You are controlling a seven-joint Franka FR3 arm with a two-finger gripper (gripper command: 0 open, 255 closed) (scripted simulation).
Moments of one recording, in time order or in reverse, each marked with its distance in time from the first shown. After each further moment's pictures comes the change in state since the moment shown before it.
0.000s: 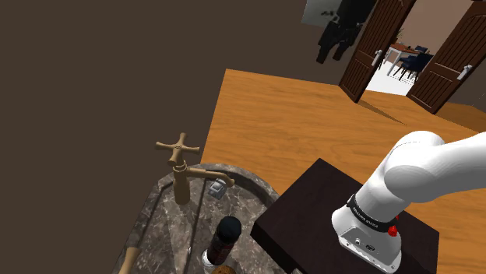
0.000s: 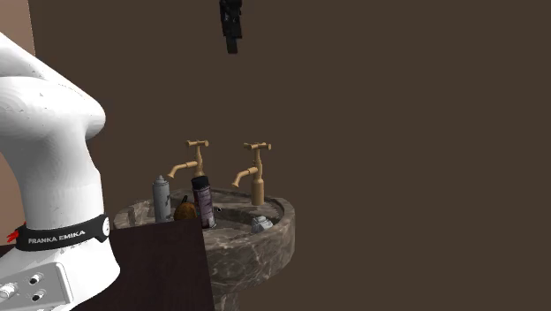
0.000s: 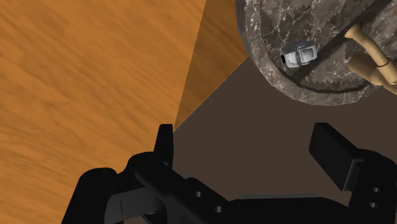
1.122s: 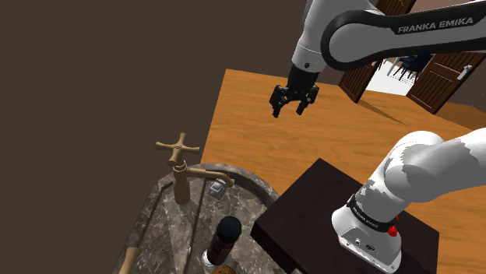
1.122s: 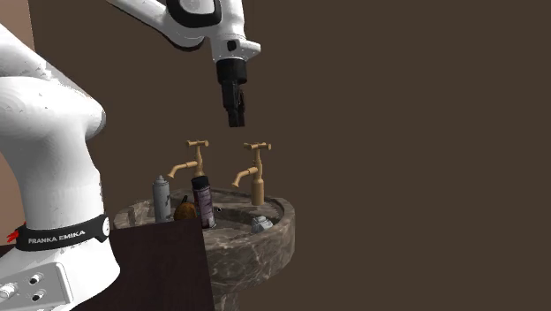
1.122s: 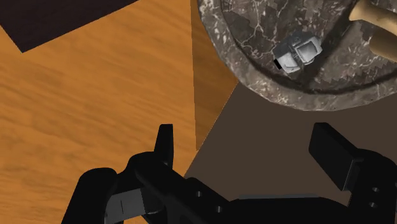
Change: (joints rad) arm -0.006 0.074 0.255 -0.369 0.151 0.411 0.441
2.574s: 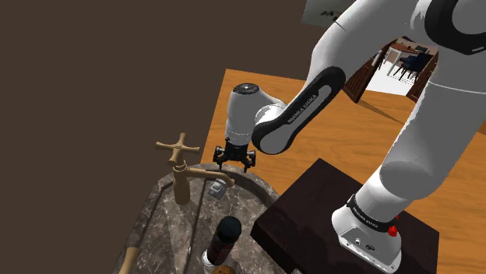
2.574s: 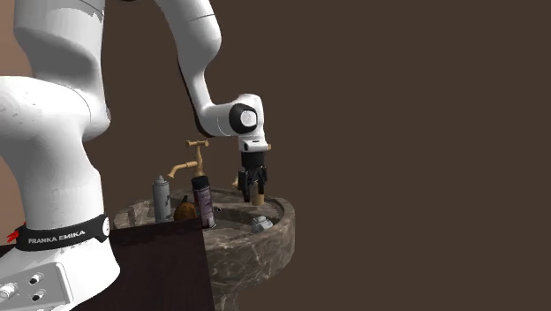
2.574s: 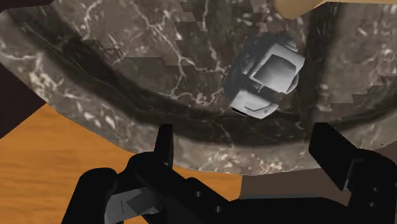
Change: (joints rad) arm -0.098 0.899 0.323 0.130 -0.386 0.662 0.978
